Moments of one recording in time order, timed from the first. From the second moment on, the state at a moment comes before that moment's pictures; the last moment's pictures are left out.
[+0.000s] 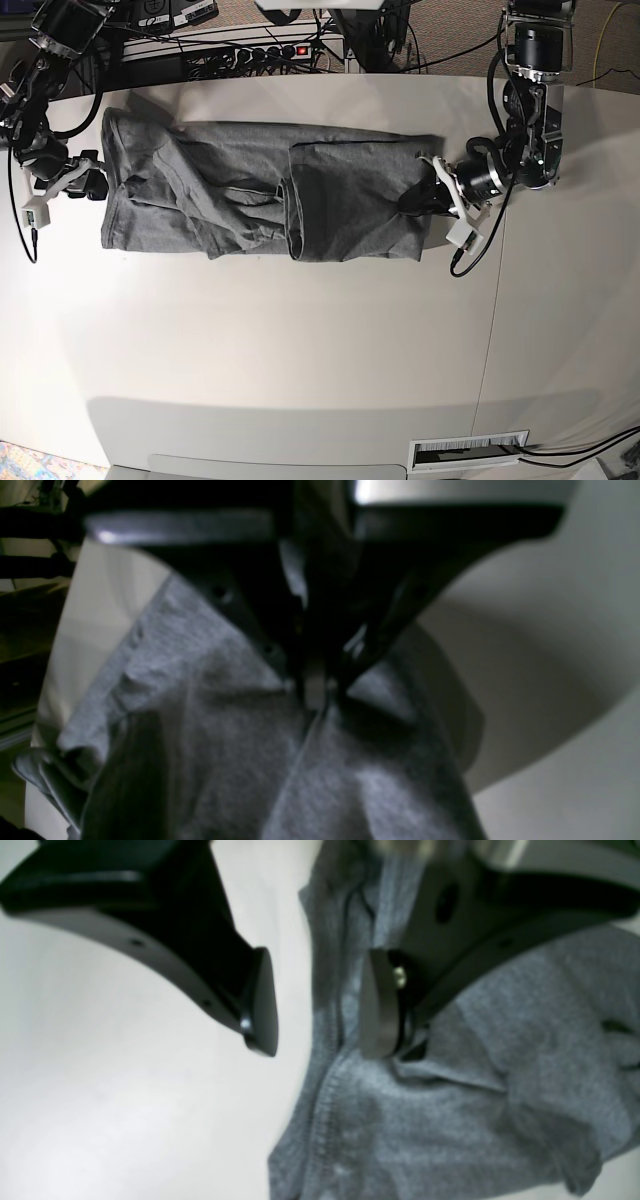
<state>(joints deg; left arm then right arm) 0.7 -13.6 -0.2 74.9 -38.9 -43.1 40.6 -6.6 25.6 39.6 88.3 41.3 34.2 -67.0</state>
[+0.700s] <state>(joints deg) 0.7 -13.6 -0.2 74.8 -38.9 -43.3 40.3 -6.6 25.6 39.6 88.7 41.5 34.2 -63.2</state>
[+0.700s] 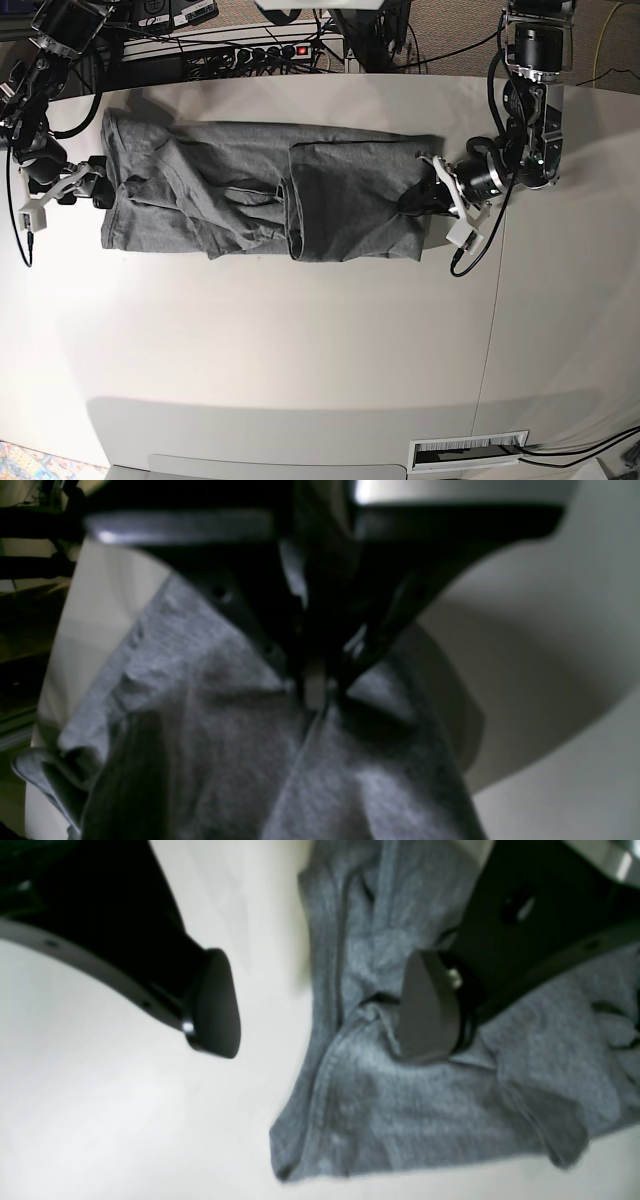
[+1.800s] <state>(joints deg) 0.8 -13.6 -0.2 74.8 -38.8 -43.3 39.6 -5.8 26.3 30.6 73.7 48.0 34.6 -53.8</state>
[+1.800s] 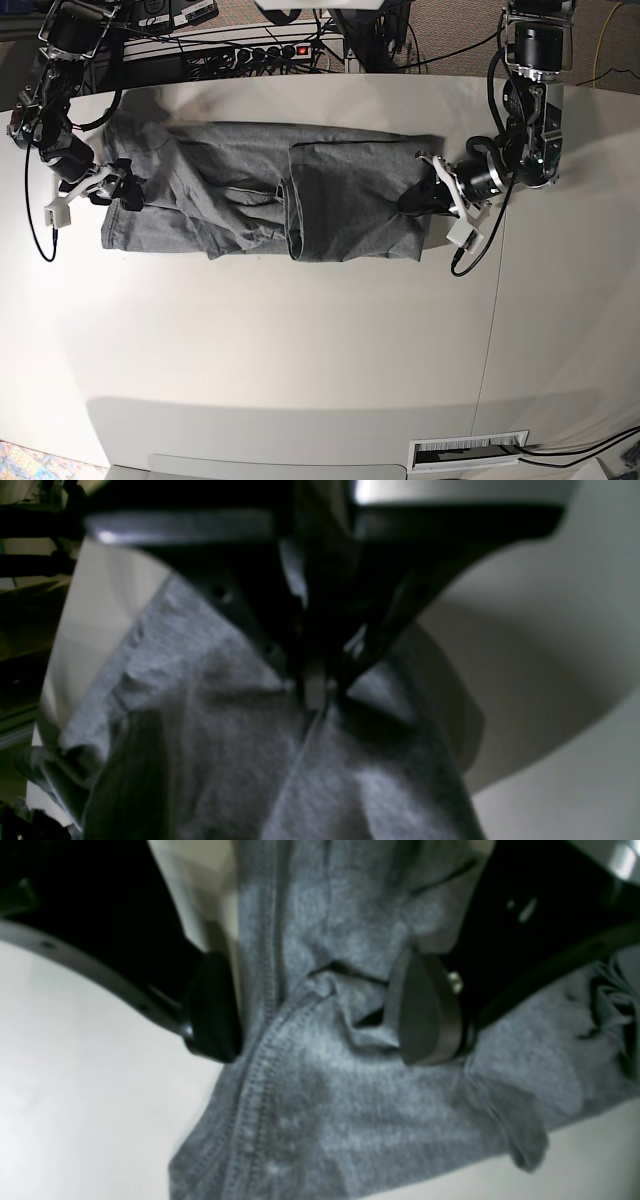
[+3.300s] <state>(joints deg) 1.2 -12.9 -0.1 74.4 -47.7 -43.8 45.1 0.2 21.1 36.6 89.1 55.3 34.2 -77.6</state>
